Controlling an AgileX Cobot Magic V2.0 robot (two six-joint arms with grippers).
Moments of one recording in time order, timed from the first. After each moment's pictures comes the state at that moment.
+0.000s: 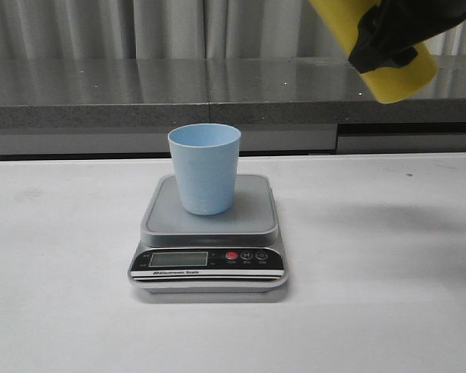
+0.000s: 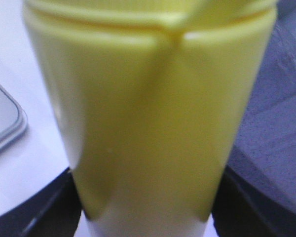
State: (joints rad) left arm -0.11 0.30 -0.47 0.00 0.52 -0.11; right arm 0.37 1.43 -0.97 -0.86 0.13 0.33
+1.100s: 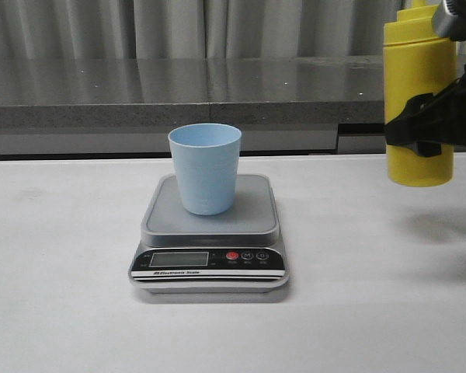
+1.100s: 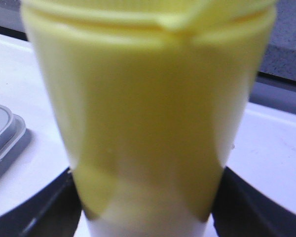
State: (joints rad) left arm -0.11 0.30 -0.47 0.00 0.52 -0.11; right arm 0.16 1.56 -0.57 -0.16 -0.58 0.02
